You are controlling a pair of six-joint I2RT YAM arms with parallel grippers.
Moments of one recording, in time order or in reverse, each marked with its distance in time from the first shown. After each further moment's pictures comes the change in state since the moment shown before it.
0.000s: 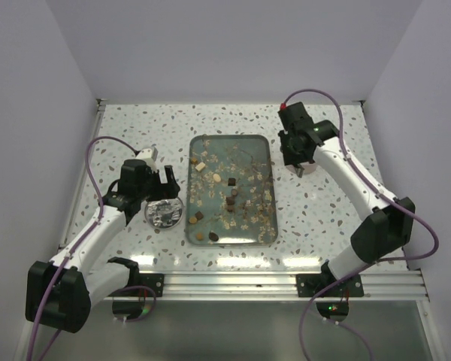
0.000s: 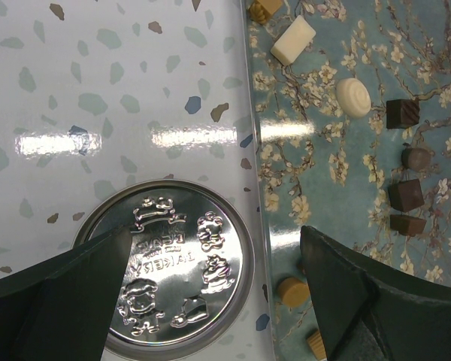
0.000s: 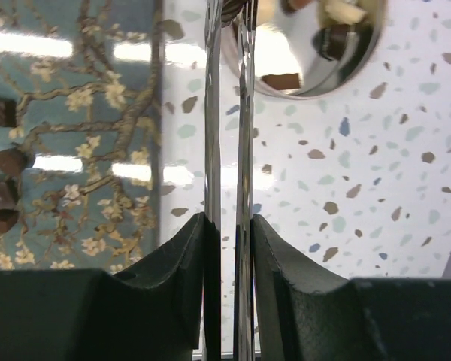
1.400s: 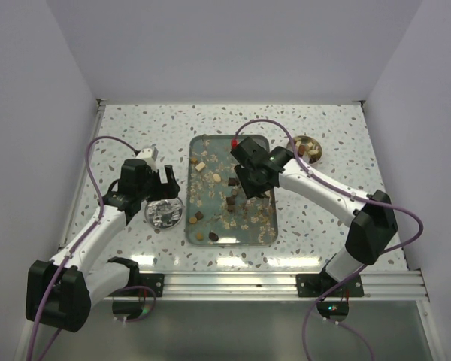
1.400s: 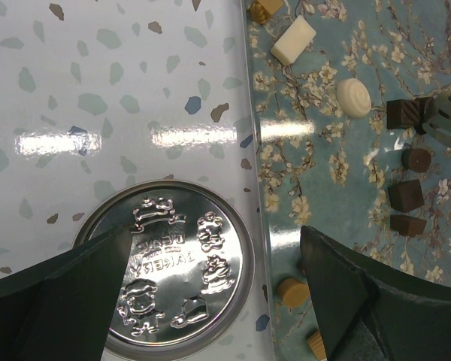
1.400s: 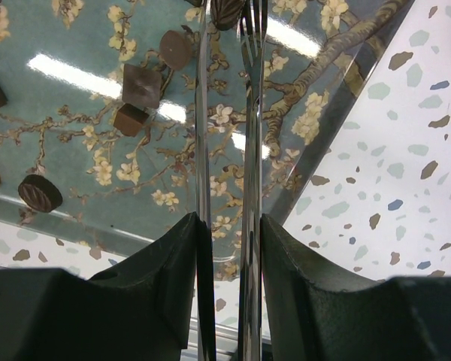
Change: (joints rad) left arm 0.000 0.004 0.003 0.000 0.000 0.000; right arm 0.341 0.037 -0.134 0.071 -0.071 0.109
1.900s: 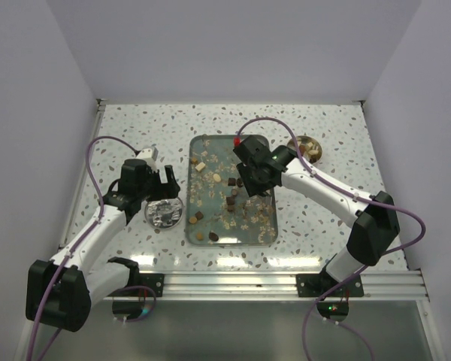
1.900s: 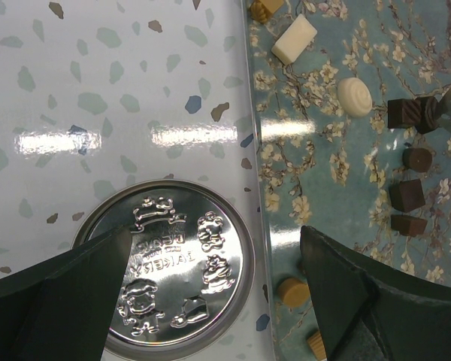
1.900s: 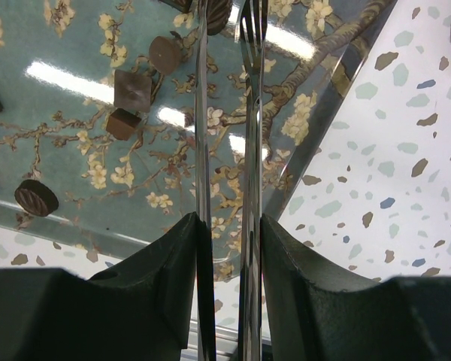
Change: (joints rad) left arm 0.000 0.003 0.000 0.000 0.000 0.000; right arm -0.013 -0.014 0.000 -0.002 0.009 0.000
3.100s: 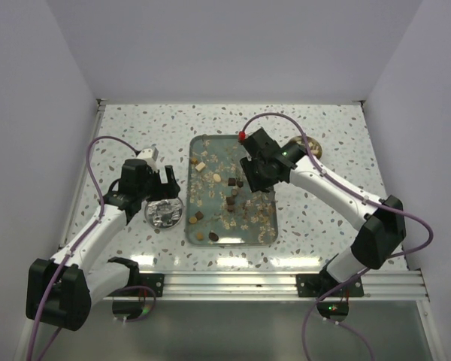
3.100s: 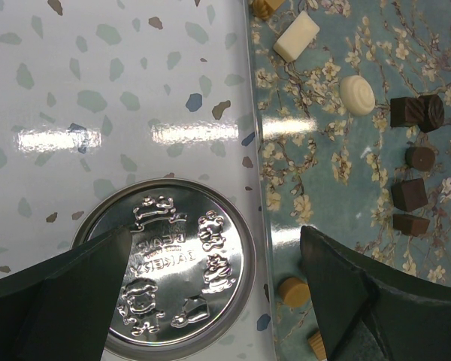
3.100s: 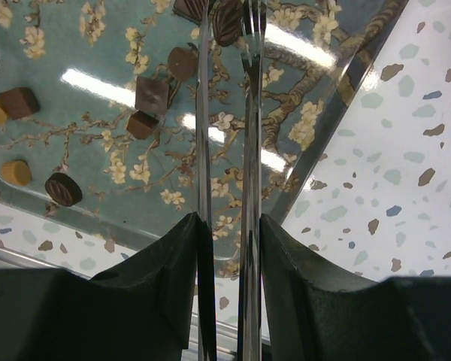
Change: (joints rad) left arm 0.000 0.007 0.000 -0.001 0.000 0.000; right arm -0.061 -0.058 0.012 0.006 -0.095 -0.032
